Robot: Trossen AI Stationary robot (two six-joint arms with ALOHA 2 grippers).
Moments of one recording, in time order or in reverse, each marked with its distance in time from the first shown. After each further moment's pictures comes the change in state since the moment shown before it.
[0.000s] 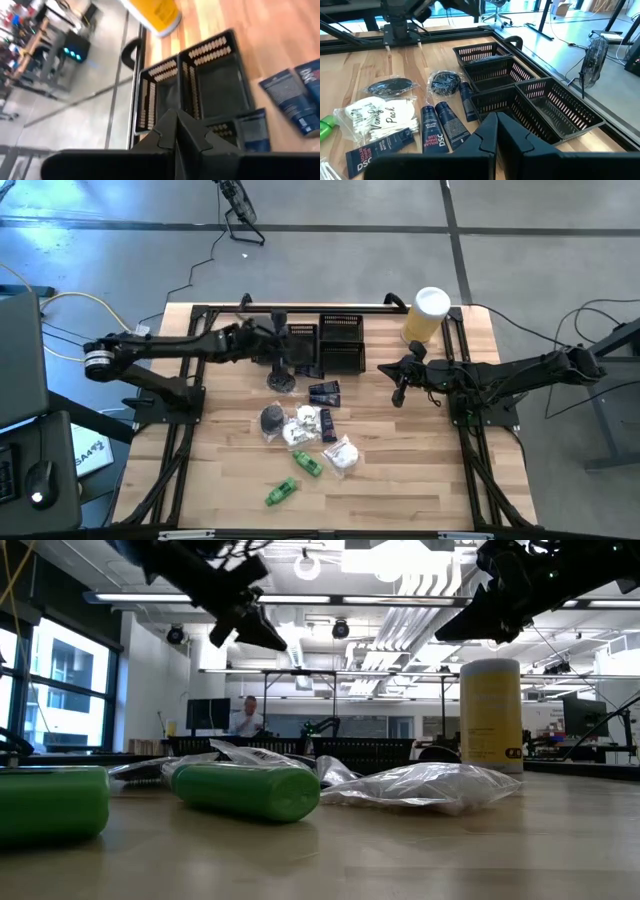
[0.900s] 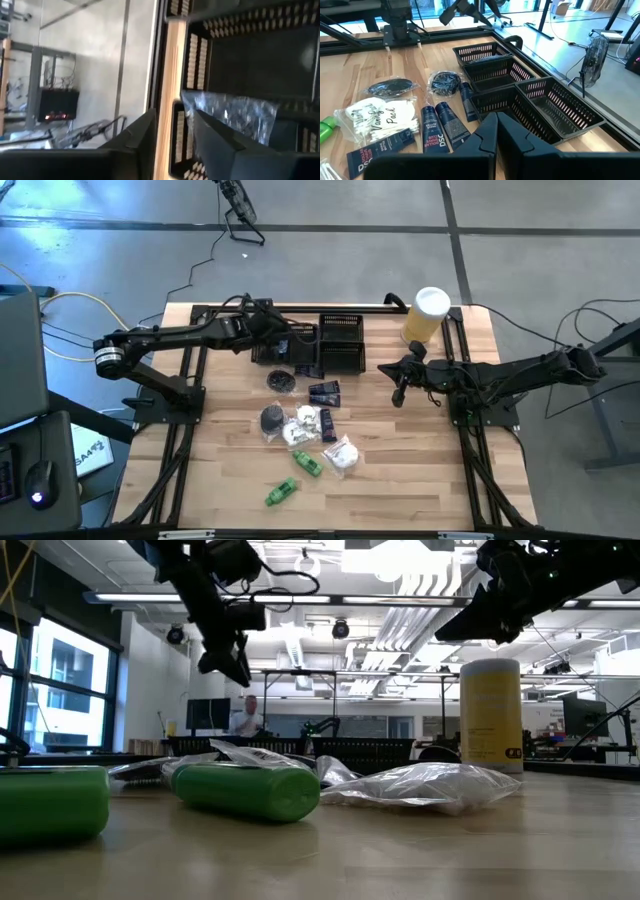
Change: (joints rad) left arm 0.125 0.120 0.150 -0.385 -0.306 -0.081; right arm 0.000 0.000 0.000 0.000 0.000 0.008
